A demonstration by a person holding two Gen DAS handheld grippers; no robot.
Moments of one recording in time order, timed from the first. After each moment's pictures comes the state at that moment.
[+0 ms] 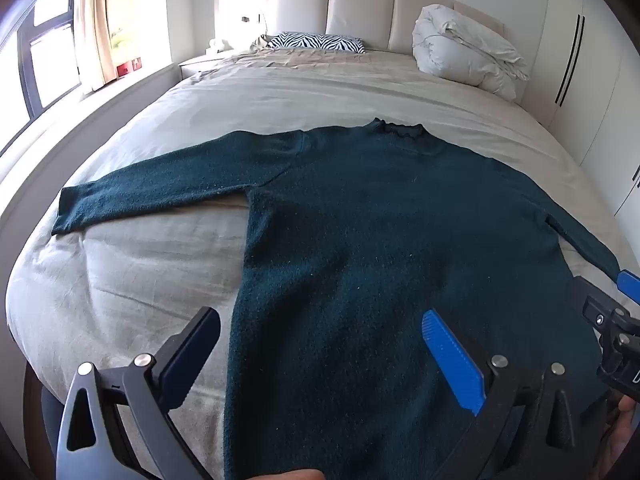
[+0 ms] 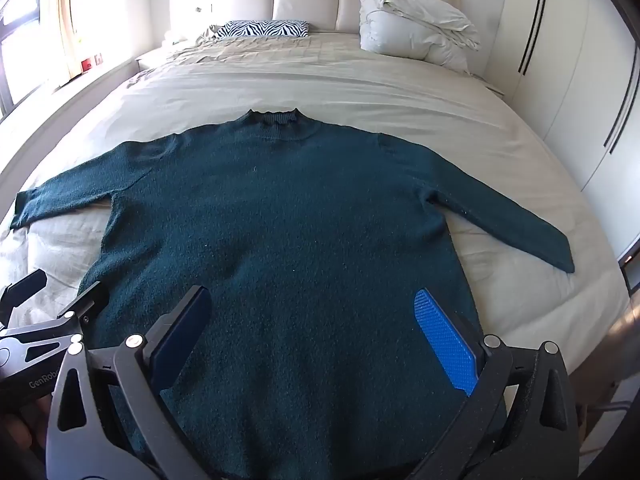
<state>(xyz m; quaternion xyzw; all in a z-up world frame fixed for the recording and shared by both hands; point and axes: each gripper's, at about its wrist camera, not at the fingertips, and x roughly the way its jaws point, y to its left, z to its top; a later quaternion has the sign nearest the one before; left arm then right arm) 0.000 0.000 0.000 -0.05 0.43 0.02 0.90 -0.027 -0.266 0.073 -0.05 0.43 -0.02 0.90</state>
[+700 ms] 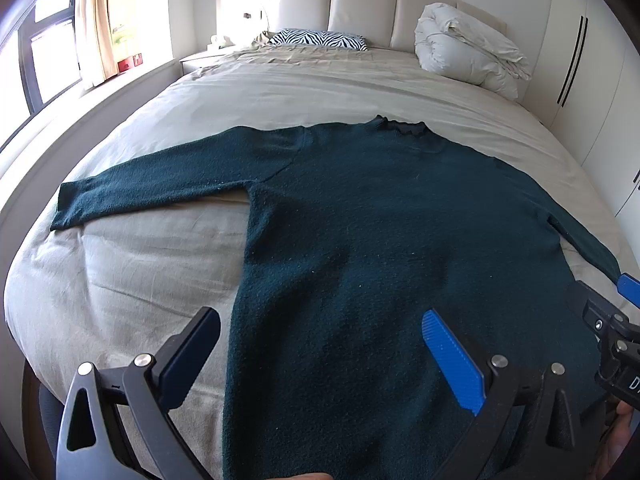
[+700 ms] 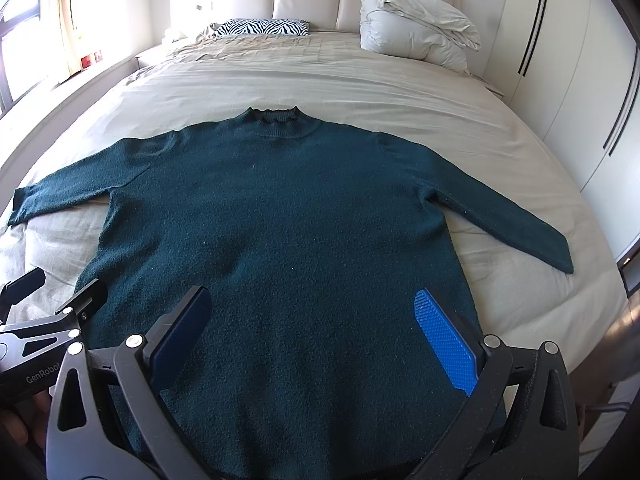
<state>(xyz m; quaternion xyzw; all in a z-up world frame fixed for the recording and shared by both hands) 0.001 0.001 -0.004 -0.05 0.44 0.02 0.90 -0.026 -0.265 0.070 -0.05 0.43 -0.02 0.90</state>
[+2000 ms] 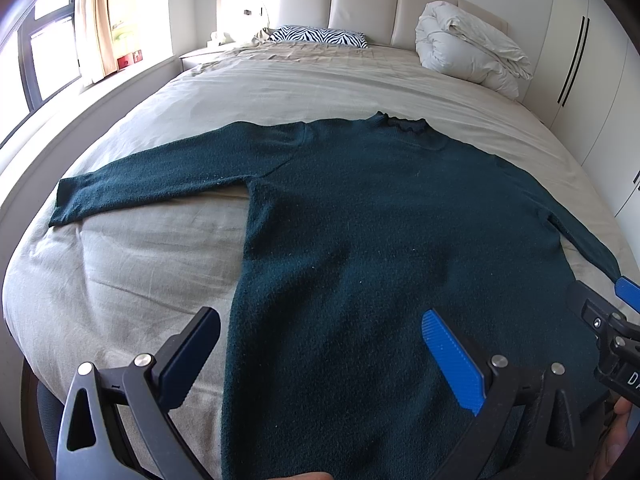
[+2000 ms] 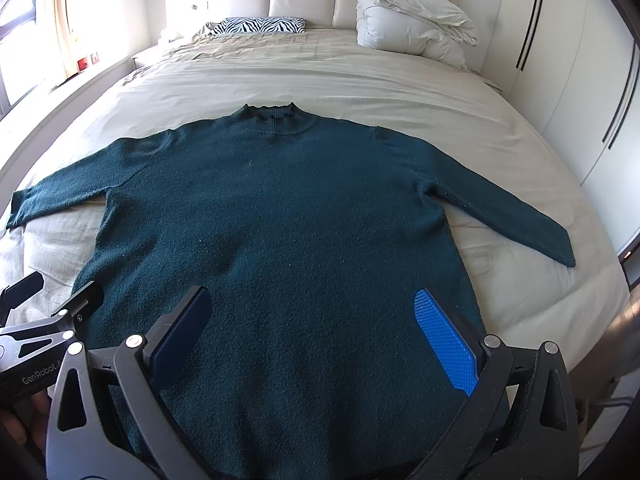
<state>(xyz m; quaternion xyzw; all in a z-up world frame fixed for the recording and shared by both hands) 0.000 0.001 -0.005 -0.05 0.44 0.02 0.90 -0.025 -0.268 0.064 -0.05 0.44 -0.03 0.90</state>
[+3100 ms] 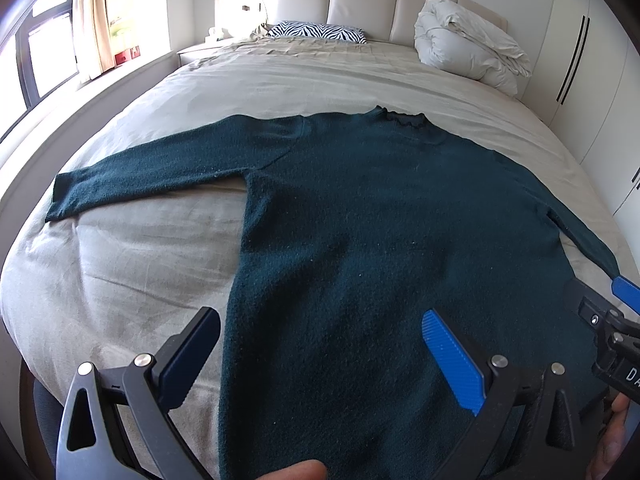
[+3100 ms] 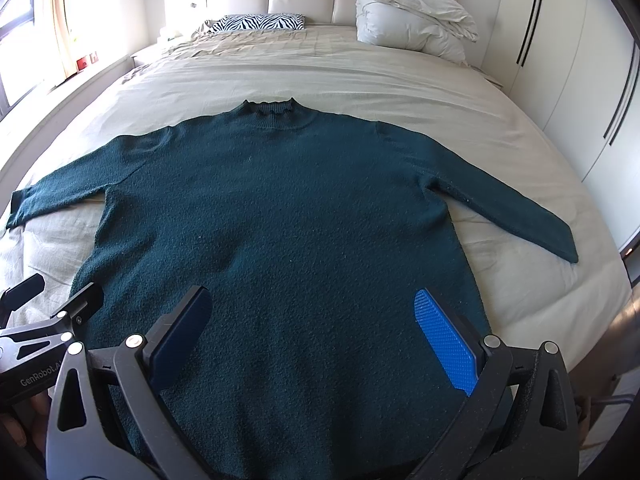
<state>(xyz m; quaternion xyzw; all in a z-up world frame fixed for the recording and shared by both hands) -0.003 -0.003 -0.014 -0.06 0.45 0.02 0.89 -0.026 -0.268 0.057 -0.05 0.44 -0.03 0.90</state>
